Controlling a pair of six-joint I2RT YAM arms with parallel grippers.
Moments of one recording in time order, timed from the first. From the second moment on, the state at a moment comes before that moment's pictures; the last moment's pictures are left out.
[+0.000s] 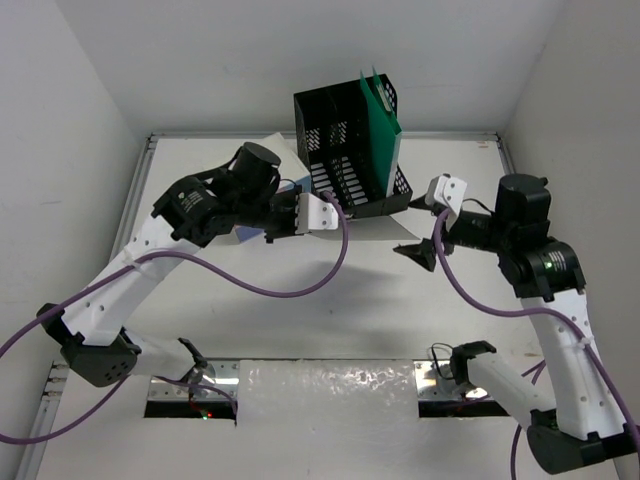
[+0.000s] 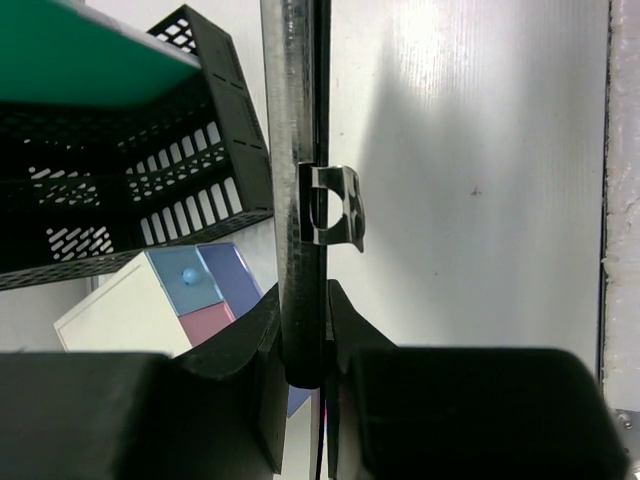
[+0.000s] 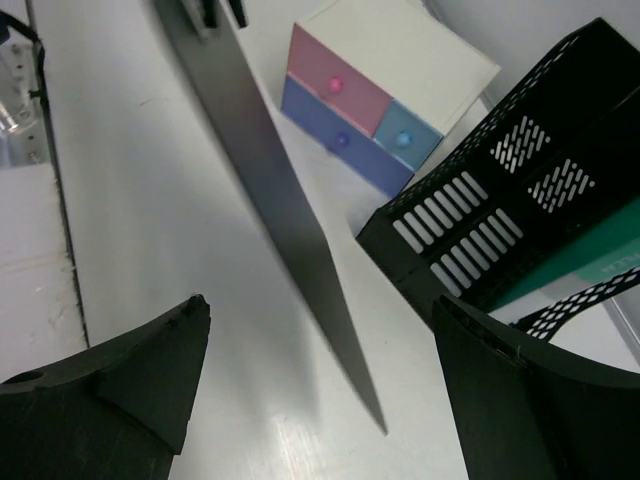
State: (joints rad) left arm -0.76 1.33 1.67 -1.08 0.35 0.81; right arm 0.20 0.89 1.18 -0.76 -0.85 -0.63
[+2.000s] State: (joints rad) left arm -0.73 1.02 1.14 -0.34 -0.65 0.43; right arm 0.38 1.72 1.04 1.00 0.04 0.01
